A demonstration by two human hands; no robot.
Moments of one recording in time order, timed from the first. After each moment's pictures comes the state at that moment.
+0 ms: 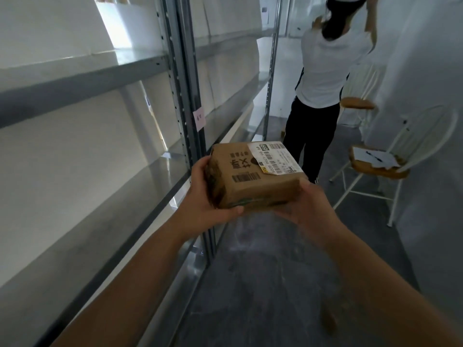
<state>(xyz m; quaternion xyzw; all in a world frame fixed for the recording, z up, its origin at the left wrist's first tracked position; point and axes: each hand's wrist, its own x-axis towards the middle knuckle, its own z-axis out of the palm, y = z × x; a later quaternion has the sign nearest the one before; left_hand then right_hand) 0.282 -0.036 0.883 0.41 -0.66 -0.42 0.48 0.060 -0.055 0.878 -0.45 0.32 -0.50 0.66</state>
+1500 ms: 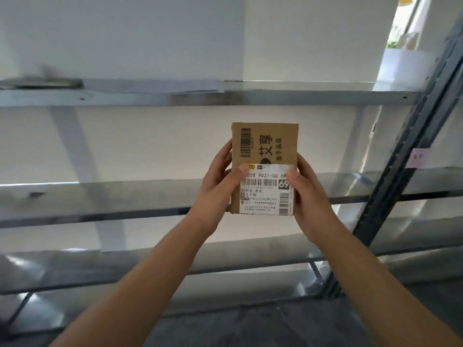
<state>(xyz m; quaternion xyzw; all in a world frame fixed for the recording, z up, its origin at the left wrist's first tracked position) 0.246 0.267 0.937 0.62 -0.28 -0.09 0.73 0.188 0.103 0.924 -0.66 0.00 -0.20 0.72</state>
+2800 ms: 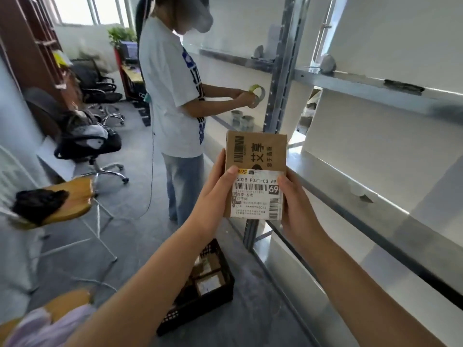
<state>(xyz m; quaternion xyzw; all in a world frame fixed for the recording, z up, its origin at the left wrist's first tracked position) 0.189 0.909 0.908 0.62 0.09 0.32 0.71 0.299 0.801 0.902 -0.56 -0.35 0.25 0.70</state>
